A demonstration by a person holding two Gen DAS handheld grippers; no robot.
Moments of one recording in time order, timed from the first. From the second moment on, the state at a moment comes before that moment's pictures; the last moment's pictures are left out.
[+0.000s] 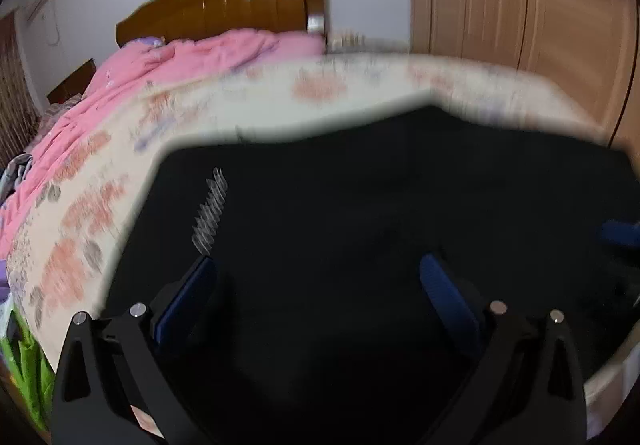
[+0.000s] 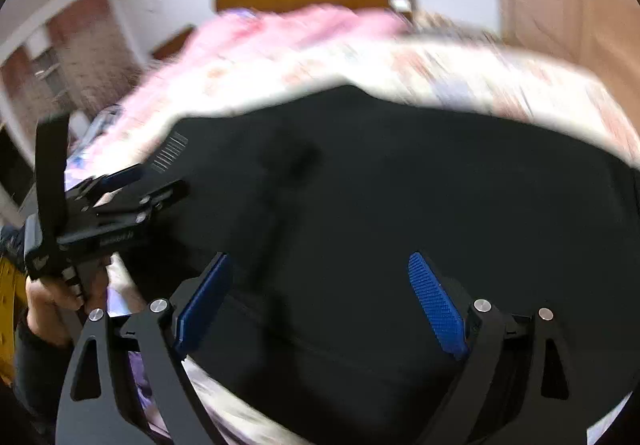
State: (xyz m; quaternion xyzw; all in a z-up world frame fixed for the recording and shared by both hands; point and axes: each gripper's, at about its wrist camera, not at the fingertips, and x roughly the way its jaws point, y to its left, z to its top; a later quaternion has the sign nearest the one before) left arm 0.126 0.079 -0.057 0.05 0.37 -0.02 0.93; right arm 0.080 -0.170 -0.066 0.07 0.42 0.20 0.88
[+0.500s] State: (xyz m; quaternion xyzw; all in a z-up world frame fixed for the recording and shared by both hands) left arm 0.104 0.054 -0.009 0.03 0.33 -0.07 0.94; right arm -0.015 -0.341 -0.081 0.29 0.37 0.05 0.88
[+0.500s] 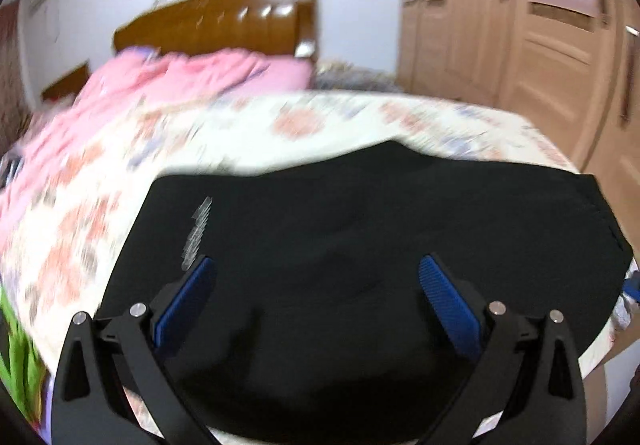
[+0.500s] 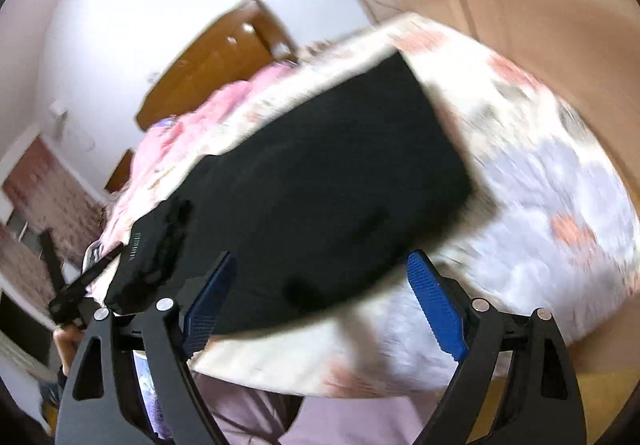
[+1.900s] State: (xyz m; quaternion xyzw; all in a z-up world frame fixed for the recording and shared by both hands) left arm 0.142 0.041 -0.063 0.02 0.37 -0.12 0.92; right arm 0.019 -0.352 -0.045 0.36 0.27 0.07 0.89
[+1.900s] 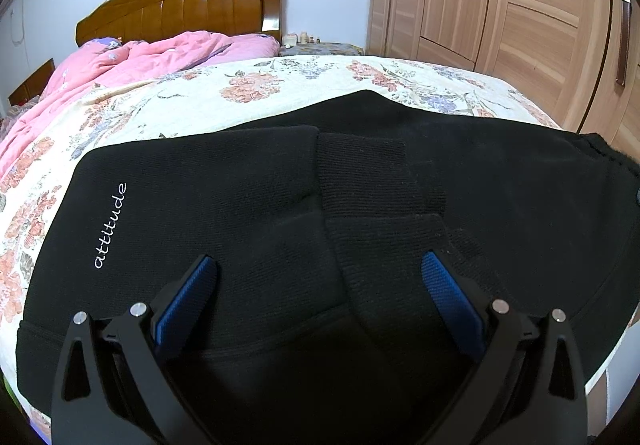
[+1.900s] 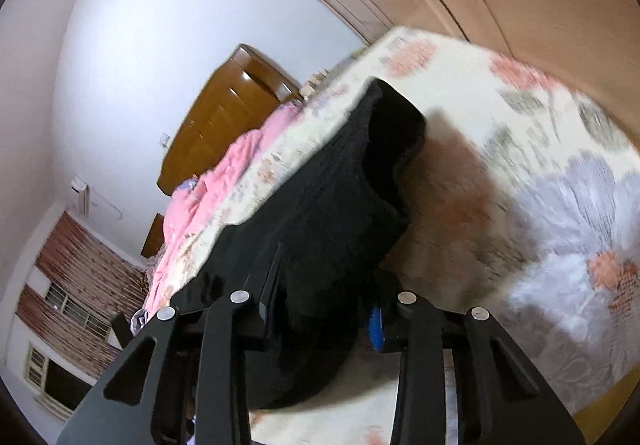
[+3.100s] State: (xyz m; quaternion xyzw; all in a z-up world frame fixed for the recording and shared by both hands) left arm 0.122 0.100 -0.013 -0.05 0.34 -0.16 0.93; right arm 0.074 -0.146 0.059 0.05 0.23 0.13 0.96
